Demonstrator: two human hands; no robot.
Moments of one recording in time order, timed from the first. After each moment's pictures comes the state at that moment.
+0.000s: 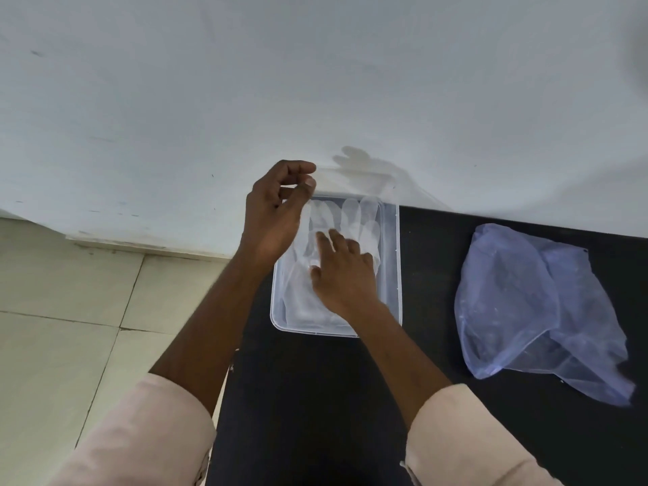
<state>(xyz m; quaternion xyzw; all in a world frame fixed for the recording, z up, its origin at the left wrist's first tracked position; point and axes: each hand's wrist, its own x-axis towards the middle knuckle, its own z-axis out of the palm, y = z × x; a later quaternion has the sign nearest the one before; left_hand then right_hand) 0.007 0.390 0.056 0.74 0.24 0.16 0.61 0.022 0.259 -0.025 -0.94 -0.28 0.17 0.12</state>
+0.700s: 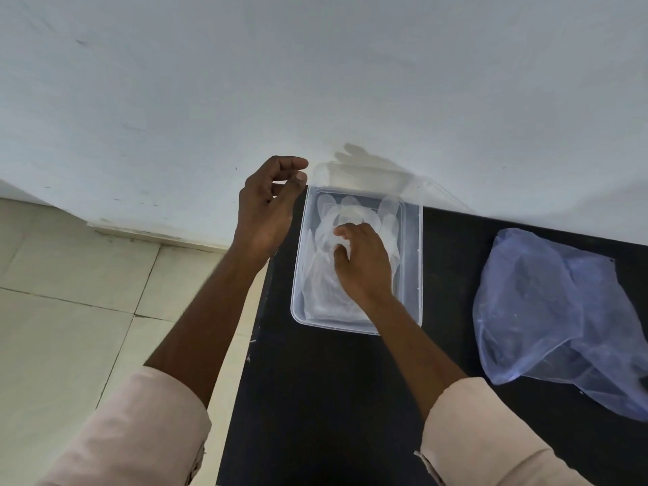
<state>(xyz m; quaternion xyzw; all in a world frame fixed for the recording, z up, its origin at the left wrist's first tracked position) -0.014 0.417 0.057 0.74 0.29 0.17 0.58 0.026 0.267 -0.023 -0.92 -0.22 0.10 0.32</state>
